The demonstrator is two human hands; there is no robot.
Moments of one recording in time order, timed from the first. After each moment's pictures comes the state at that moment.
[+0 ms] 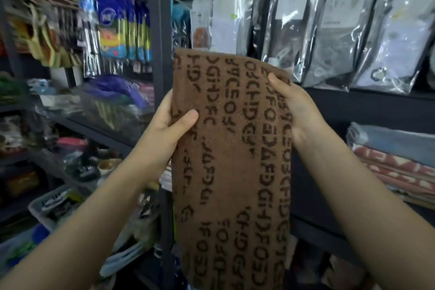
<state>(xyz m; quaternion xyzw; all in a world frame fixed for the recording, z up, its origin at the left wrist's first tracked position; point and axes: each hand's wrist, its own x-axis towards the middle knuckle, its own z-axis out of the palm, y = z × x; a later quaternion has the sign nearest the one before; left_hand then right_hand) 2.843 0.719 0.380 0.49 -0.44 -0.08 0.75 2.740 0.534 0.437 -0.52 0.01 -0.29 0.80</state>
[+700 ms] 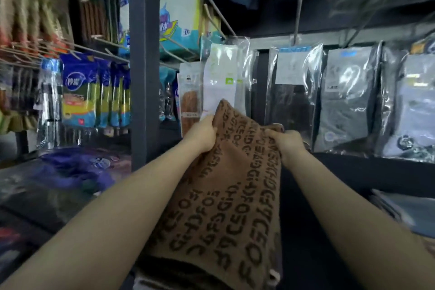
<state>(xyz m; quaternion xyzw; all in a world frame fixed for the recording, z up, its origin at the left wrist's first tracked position) 3.030 0.541 0.493 0.83 -0.44 0.09 0.34 2.903 0.393 0.473 -0.57 0.25 -0.45 0.64</state>
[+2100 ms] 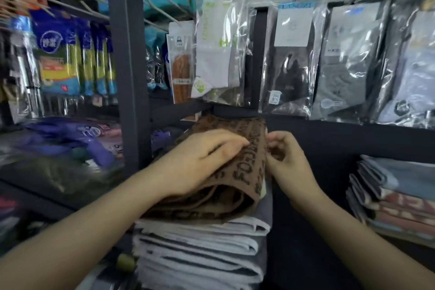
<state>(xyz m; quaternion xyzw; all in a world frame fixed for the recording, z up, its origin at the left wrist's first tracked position) 2.944 0.635 0.438 0.62 -0.69 0.06 0.36 2.827 0.481 0.392 -0.74 0.15 -0.45 0.48</state>
